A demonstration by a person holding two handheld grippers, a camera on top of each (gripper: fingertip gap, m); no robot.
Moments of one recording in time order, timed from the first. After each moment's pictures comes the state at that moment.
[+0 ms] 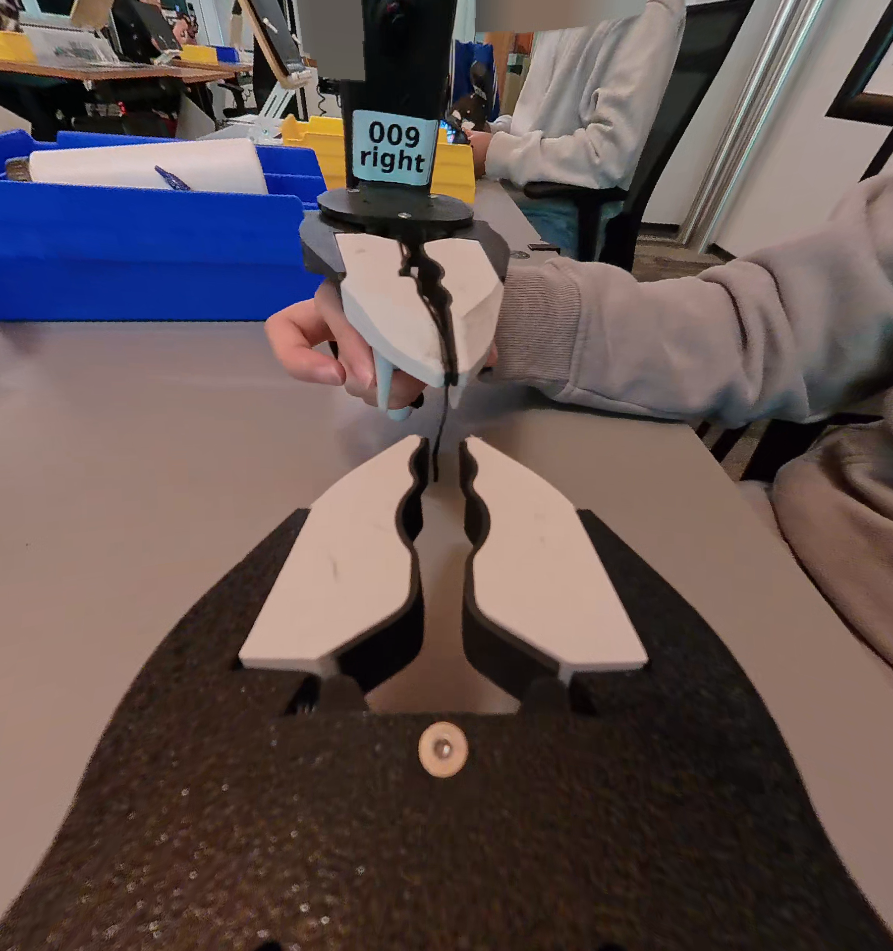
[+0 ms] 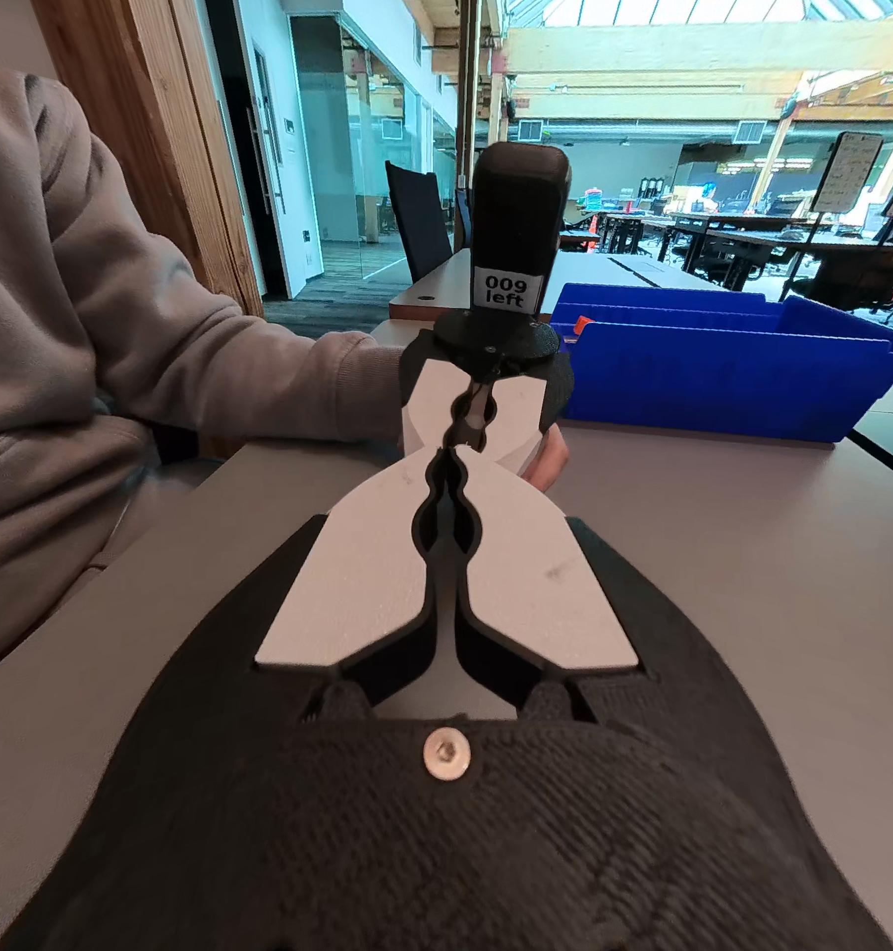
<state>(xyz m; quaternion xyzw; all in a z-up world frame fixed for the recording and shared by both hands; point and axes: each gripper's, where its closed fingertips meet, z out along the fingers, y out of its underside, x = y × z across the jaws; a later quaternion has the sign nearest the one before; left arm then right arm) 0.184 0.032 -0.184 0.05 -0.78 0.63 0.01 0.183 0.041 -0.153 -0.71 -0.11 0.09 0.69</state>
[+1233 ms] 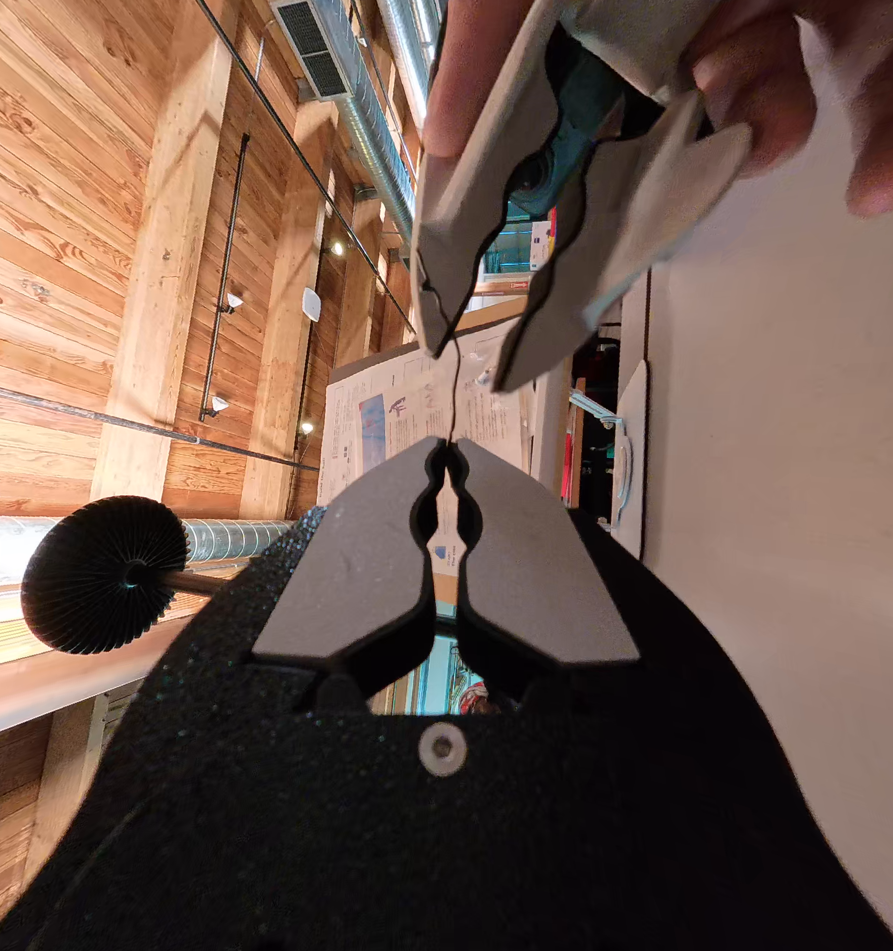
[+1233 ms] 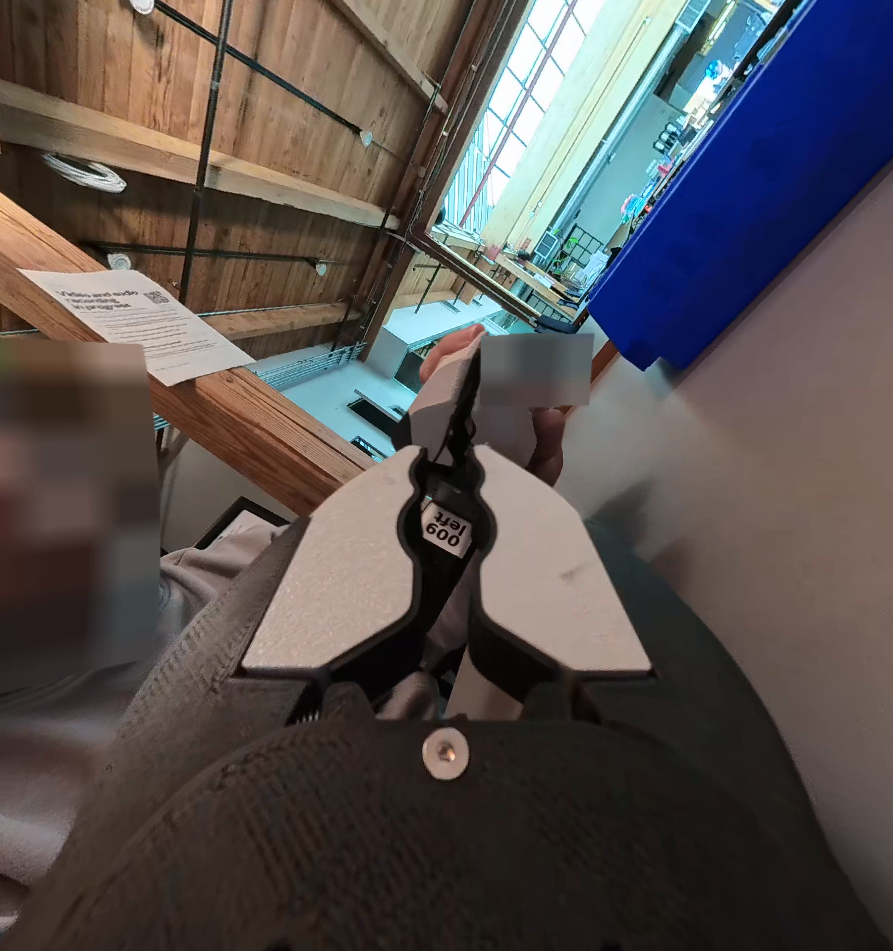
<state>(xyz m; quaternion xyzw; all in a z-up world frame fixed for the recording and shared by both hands) 0.259 0.065 -0.135 -0.20 -0.59 0.19 -0.76 0.223 0.050 -0.145 -0.53 0.24 0.47 0.67</state>
